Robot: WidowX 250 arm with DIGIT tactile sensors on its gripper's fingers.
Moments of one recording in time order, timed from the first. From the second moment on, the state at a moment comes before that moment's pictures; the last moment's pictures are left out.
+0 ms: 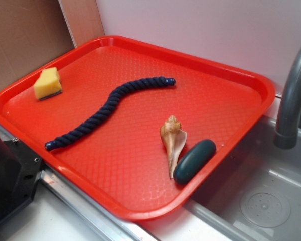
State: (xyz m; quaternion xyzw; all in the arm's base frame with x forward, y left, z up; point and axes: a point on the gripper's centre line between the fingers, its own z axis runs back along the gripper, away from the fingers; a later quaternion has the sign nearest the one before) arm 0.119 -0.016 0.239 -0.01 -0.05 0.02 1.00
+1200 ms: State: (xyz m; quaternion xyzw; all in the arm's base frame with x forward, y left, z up) arm 0.184 0.133 0.038 0.00 -0.09 0.42 0.90
